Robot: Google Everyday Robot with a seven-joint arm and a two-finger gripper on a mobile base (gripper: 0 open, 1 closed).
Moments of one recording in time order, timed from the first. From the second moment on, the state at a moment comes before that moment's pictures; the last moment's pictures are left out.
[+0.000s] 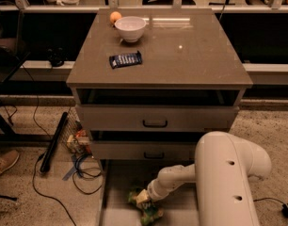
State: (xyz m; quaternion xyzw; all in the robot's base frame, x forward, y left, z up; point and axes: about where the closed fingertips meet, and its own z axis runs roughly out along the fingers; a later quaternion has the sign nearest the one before) arm 0.497 -0.015 0.191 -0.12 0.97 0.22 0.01
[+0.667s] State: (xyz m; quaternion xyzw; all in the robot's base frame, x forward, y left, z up) arm 0.510 -0.084 0.222 -0.08 0.97 0.21 0.06
